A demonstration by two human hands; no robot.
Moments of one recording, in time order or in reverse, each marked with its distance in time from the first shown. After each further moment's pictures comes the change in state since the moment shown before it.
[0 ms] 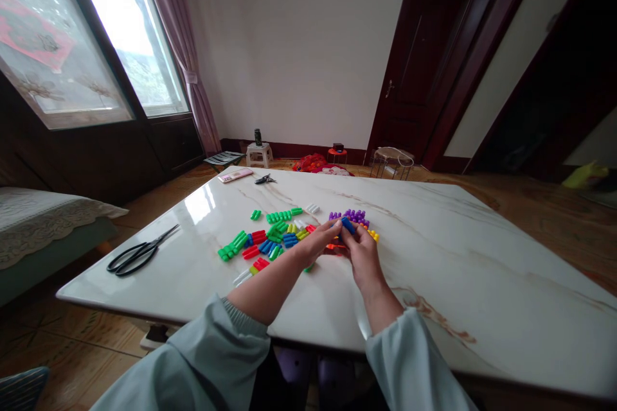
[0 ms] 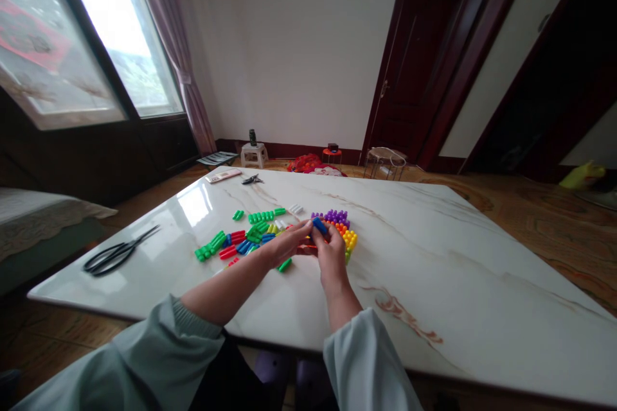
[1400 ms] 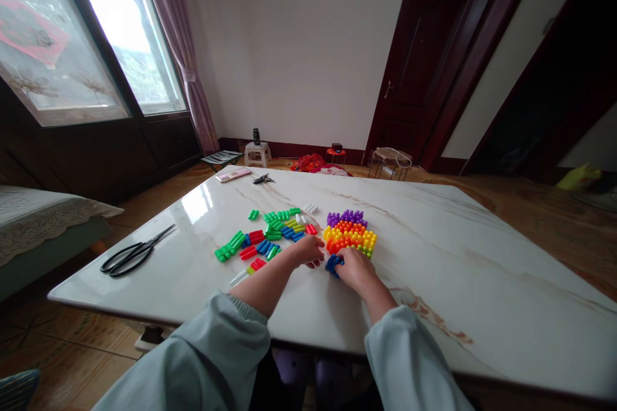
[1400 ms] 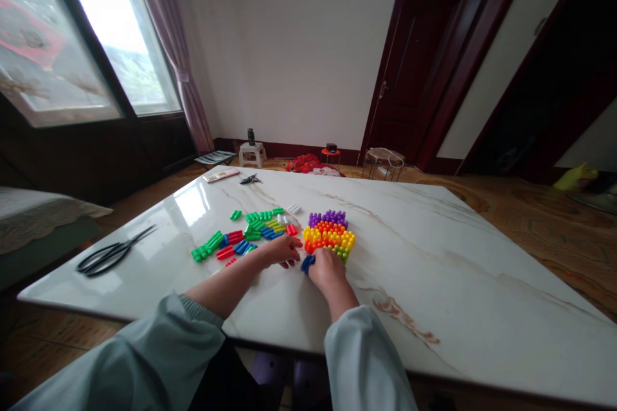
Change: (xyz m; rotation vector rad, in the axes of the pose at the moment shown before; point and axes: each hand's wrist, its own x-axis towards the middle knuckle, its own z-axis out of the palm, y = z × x) left_hand 0.014 -0.028 -0.034 0.653 0.119 -0.355; right_hand 0.001 0.010 -0.017 -1.457 -0.276 -0.006
